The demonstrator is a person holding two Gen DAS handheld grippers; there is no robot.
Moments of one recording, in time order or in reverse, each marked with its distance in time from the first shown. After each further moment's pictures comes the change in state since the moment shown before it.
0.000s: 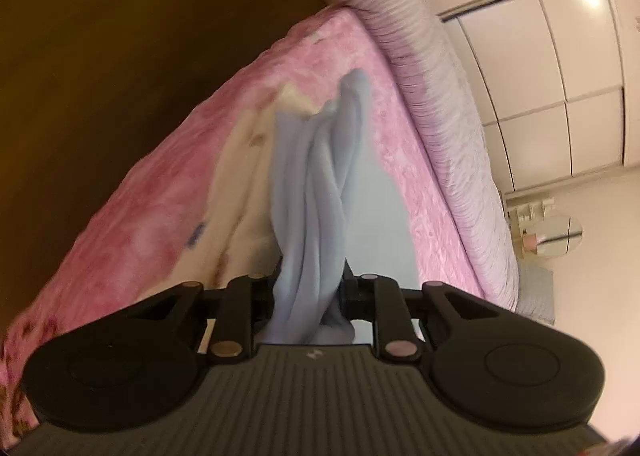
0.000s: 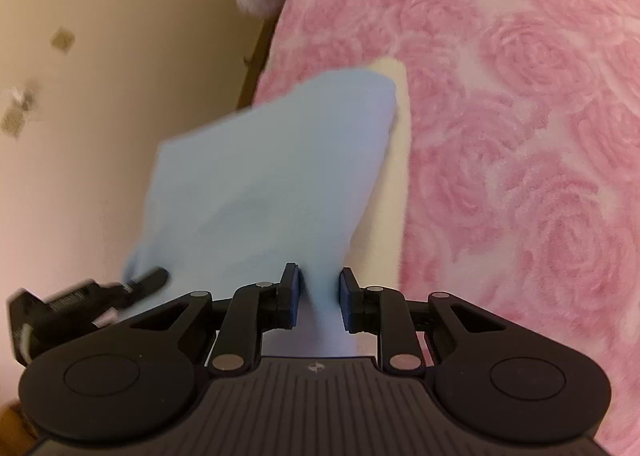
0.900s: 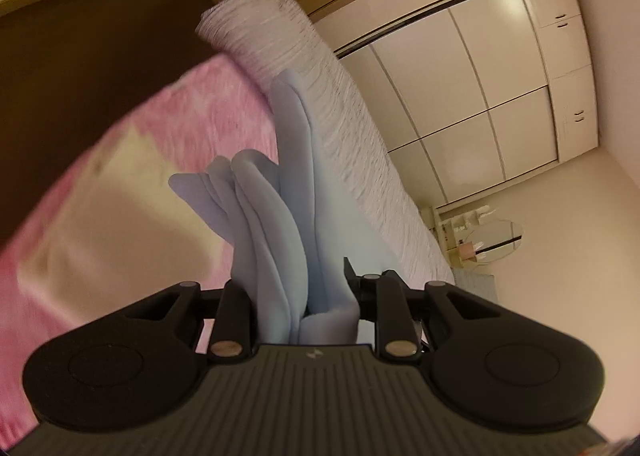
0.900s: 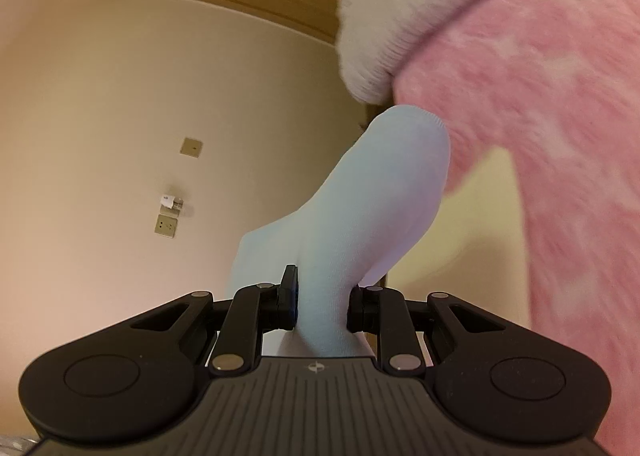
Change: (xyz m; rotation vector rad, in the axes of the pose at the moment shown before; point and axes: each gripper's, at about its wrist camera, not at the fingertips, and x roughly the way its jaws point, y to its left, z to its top) left arm -0.097 -0.165 -0.023 0.113 -0.141 -0.198; right arm -0.146 0.024 0.043 0.160 -0.184 0.469
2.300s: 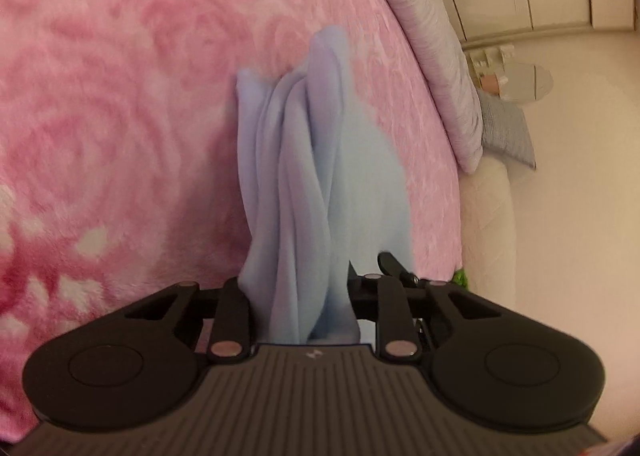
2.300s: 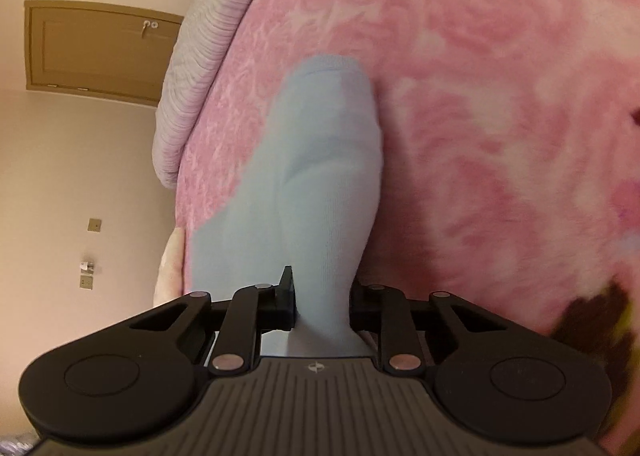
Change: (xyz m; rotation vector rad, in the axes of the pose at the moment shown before) left arm 0.344 -0.164 -0.607 -0.096 0.324 0.032; right arm -0.548 -0.491 0.019 0.228 -0.058 -0.205
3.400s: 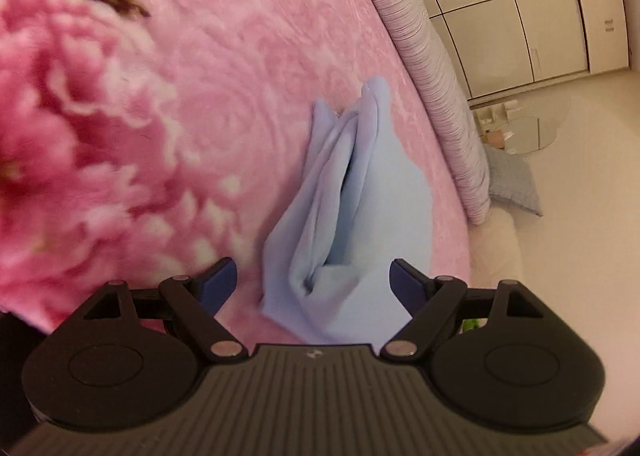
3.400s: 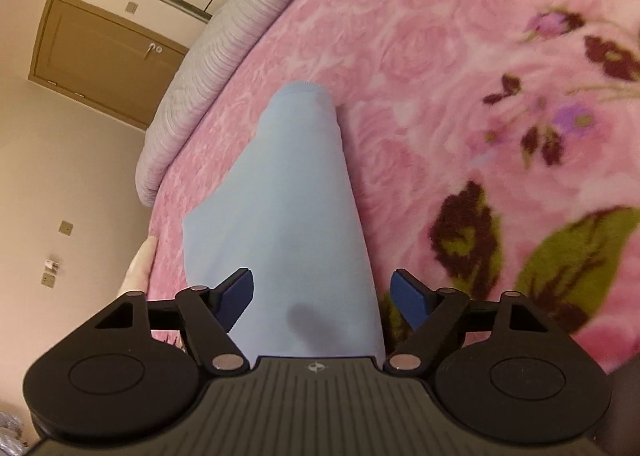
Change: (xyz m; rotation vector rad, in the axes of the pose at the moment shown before) left arm -0.033 0.054 -0.075 -0.017 -0.206 0.035; right arm -0.068 -0.014 -0.078 -0.139 -0.188 -0.093
